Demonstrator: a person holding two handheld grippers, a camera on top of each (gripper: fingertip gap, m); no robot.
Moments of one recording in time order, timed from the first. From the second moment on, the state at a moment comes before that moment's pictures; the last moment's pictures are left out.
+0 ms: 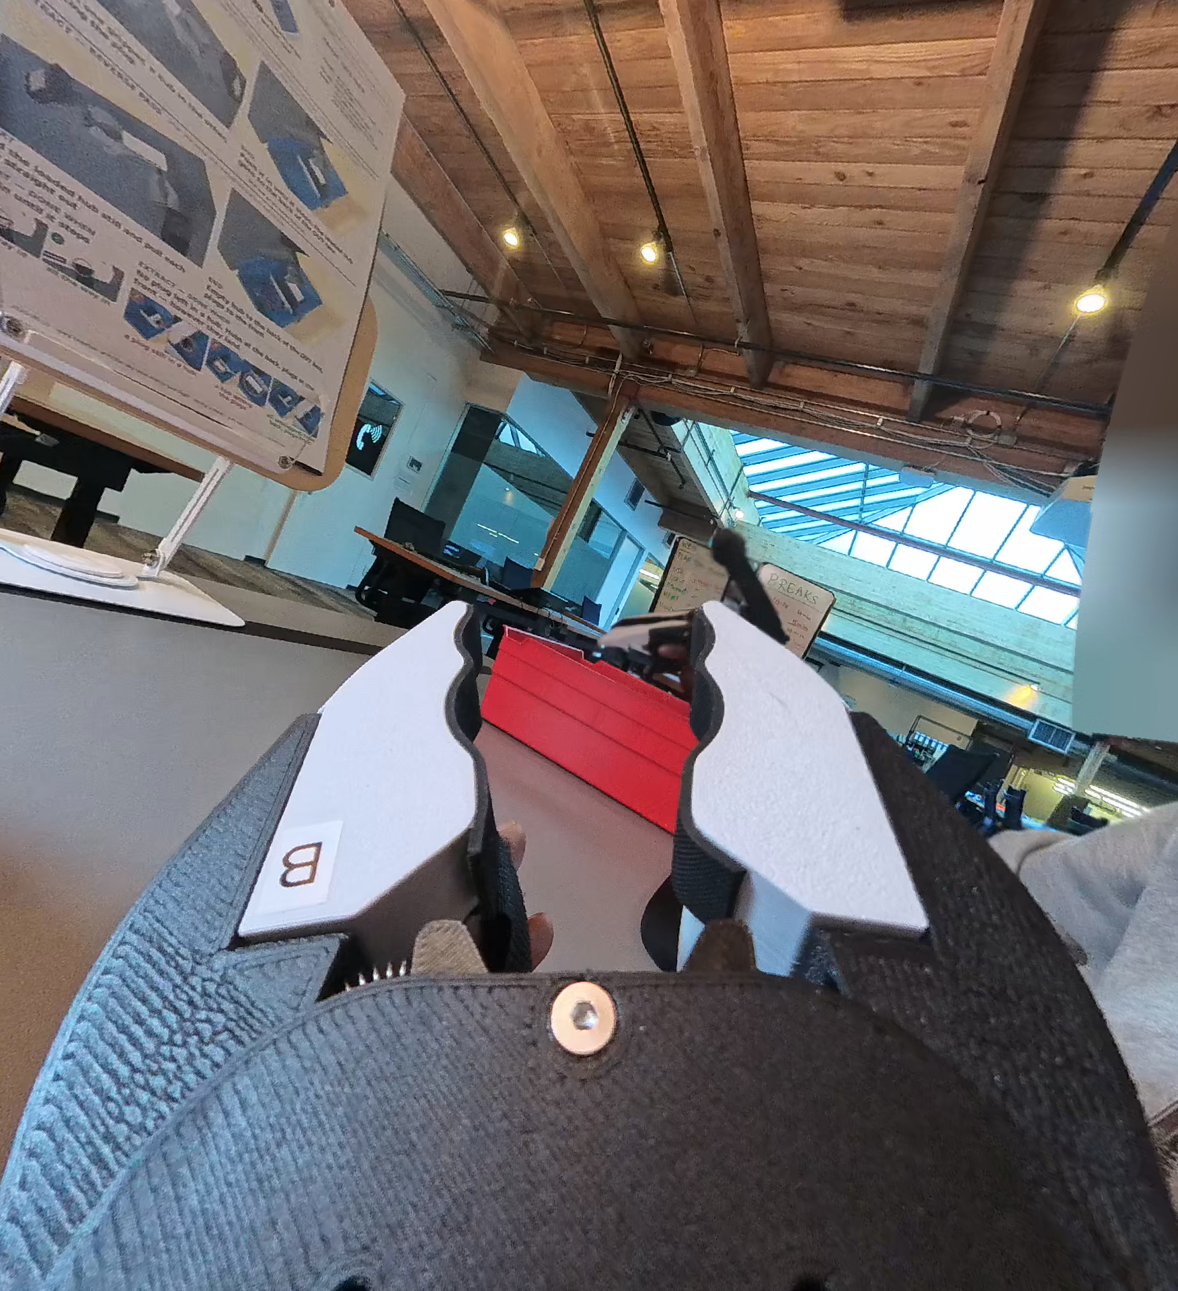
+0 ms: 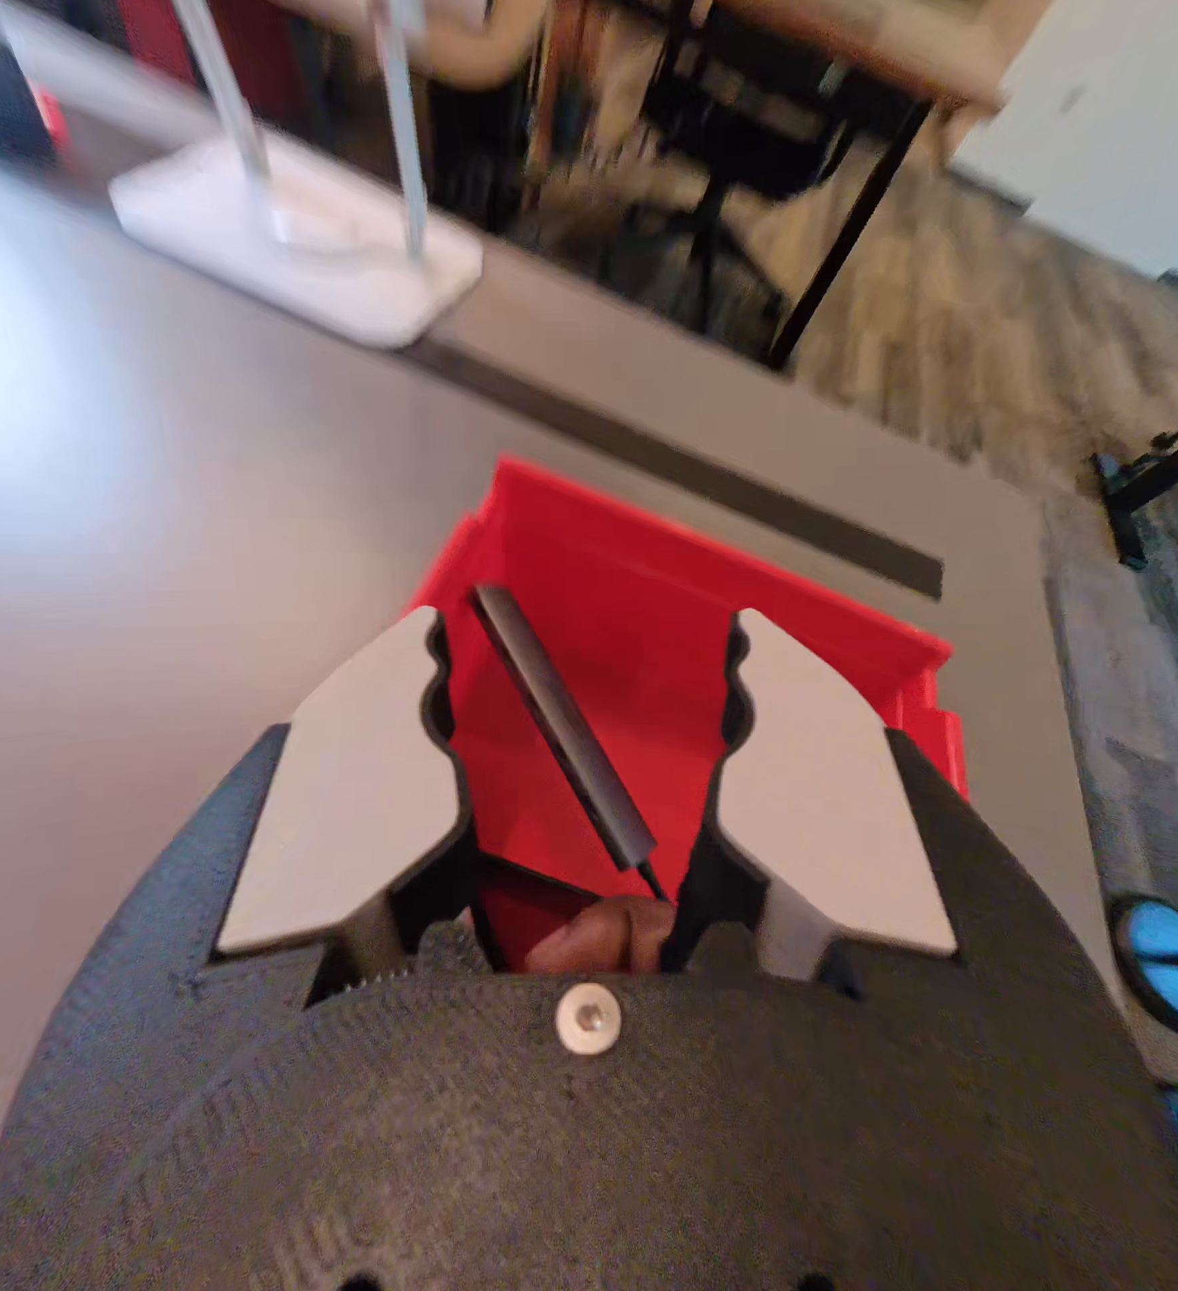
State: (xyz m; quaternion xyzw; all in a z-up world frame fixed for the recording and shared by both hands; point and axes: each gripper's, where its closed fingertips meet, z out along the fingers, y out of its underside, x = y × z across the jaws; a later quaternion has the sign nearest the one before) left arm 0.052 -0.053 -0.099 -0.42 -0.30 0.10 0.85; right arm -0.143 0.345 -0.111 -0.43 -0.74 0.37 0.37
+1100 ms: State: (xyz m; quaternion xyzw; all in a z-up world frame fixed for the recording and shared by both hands) left arm 0.056 -0.045 -0.098 -0.44 -0.28 0.14 0.84; right arm 0.006 0.323 0.009 -0.37 -0.41 0.60 0.58
